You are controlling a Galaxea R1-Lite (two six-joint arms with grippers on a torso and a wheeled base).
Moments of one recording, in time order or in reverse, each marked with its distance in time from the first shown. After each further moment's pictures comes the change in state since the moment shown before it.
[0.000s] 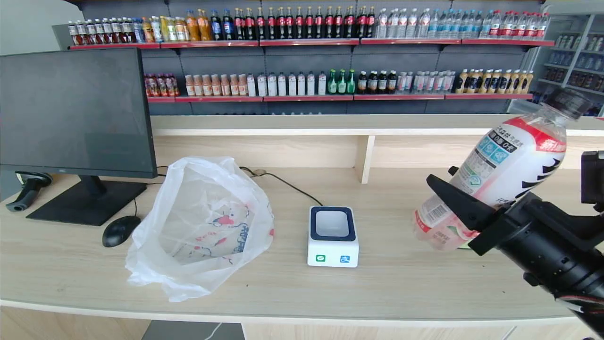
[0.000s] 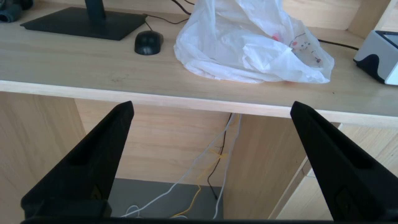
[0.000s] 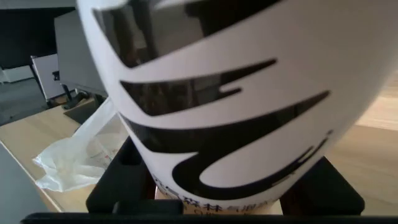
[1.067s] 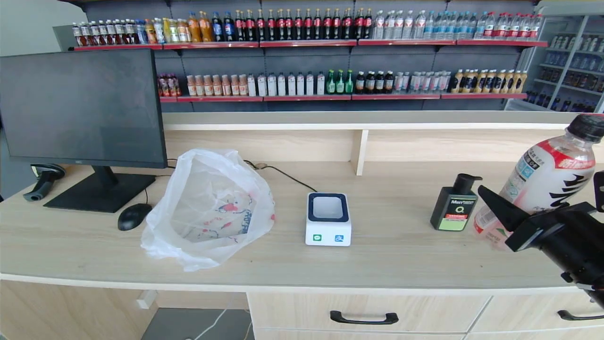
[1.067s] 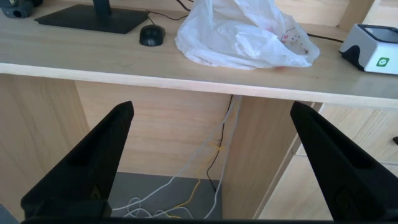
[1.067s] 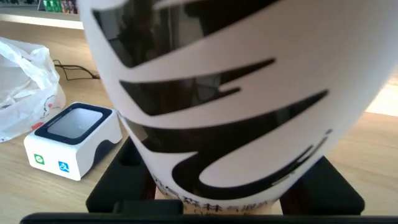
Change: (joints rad) left arm 0.000 0.000 0.000 -0.001 0.000 0.000; right arm -0.311 0.002 0.093 0.000 0.004 -0.205
